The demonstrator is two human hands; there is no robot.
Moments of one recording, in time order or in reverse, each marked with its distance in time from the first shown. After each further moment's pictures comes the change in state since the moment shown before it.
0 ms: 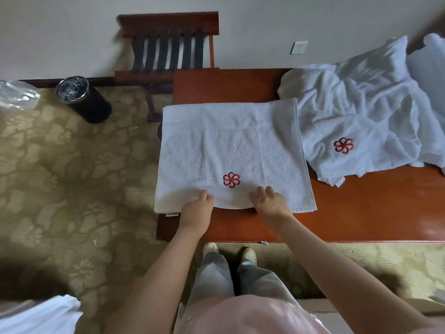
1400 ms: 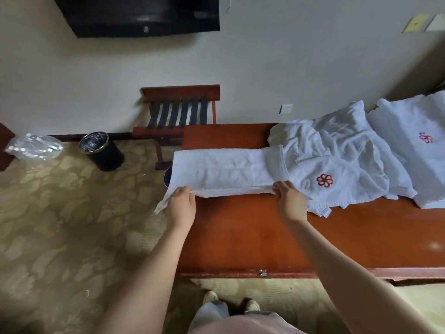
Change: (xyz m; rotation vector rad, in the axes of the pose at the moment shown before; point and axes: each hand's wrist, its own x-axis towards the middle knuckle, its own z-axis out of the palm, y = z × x) left_hand 0.008 -0.026 -0.094 -0.496 0.611 -0.269; right_hand -0.027 0.046 -0.081 0.643 0.752 0.345
